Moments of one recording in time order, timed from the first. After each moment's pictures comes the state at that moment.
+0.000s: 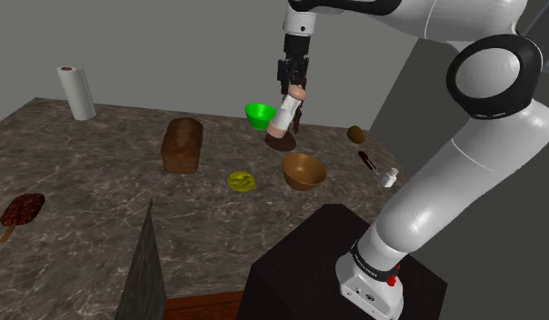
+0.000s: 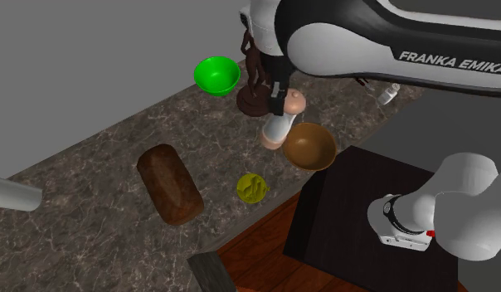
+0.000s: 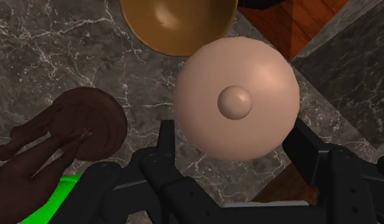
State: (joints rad) arm -0.05 -0.10 -0.02 -1.74 -0.04 1.50 -0.20
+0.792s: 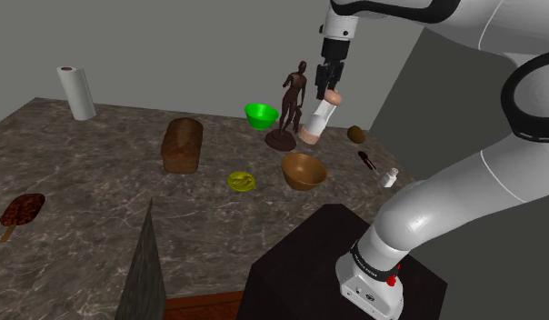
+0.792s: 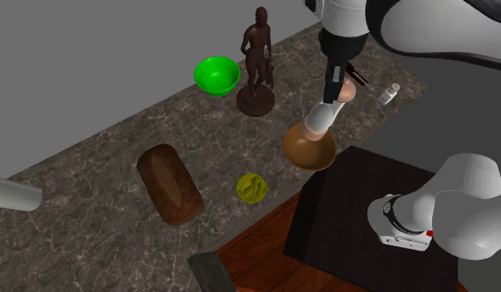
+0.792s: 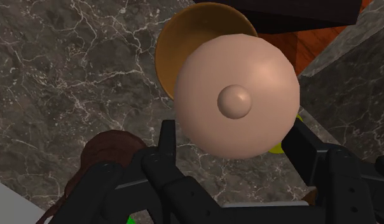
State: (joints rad) arm -0.10 -0.36 -0.10 -1.96 -0.08 1.47 -0.32
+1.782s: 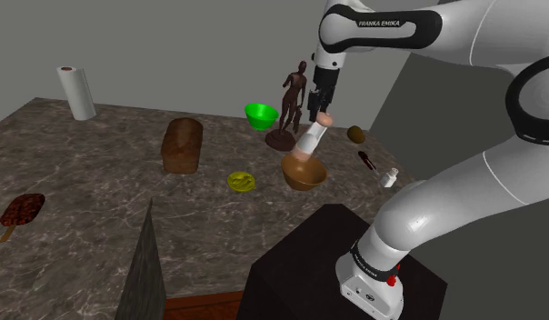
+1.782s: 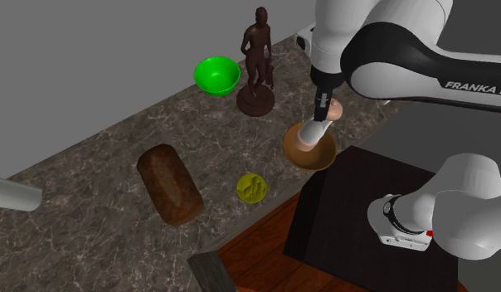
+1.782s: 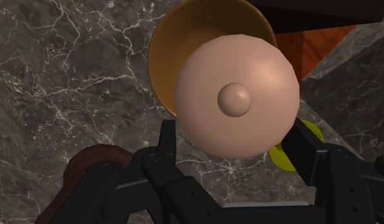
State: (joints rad) arm -0.10 -0.38 -0.10 -2.18 -0.09 1.67 -0.31
